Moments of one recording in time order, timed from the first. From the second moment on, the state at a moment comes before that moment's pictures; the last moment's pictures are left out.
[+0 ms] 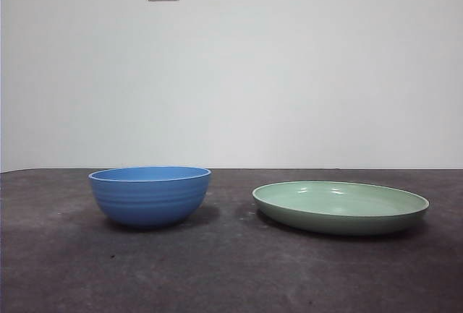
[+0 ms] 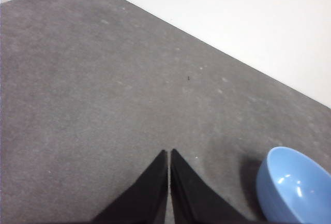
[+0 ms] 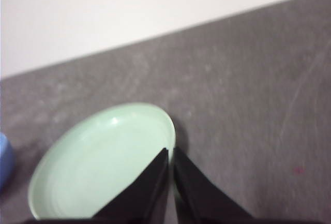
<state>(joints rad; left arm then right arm) 0.02 0.01 0.09 -0.26 0.01 -0.46 0.00 0.01 0.06 -0.18 -0.21 0.34</state>
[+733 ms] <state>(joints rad) 0.01 0.45 0.64 -0.60 0.39 -0.25 0.00 0.41 0.64 -0.59 -0.40 0.22</state>
